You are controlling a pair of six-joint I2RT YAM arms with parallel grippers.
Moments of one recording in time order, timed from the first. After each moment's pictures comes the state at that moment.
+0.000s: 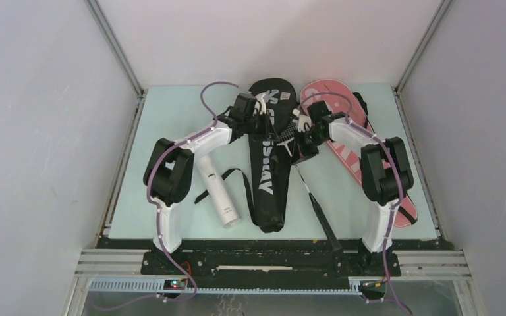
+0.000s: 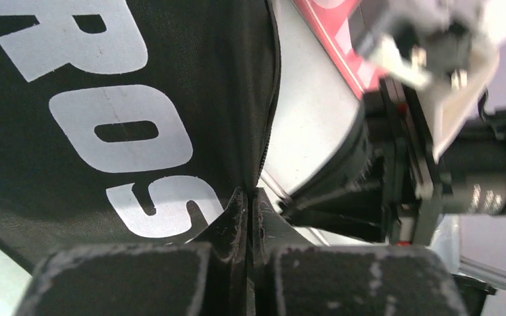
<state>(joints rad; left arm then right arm) -0.53 2.01 1.55 -0.23 0.41 -0.52 0.33 1.92 1.40 -0.70 -0.52 0.07</state>
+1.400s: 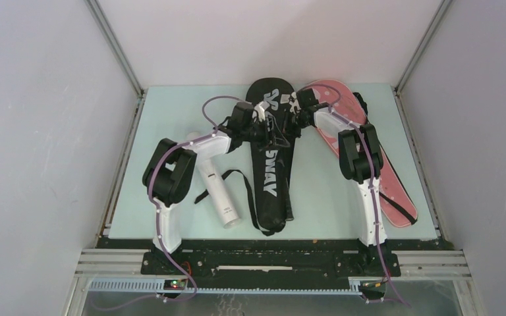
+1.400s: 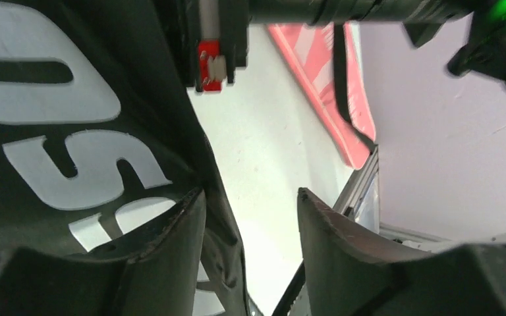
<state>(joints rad) -0.53 2.00 1.36 0.07 0.61 -0.78 0.30 2.36 1.86 -0.49 -0.54 0.54</state>
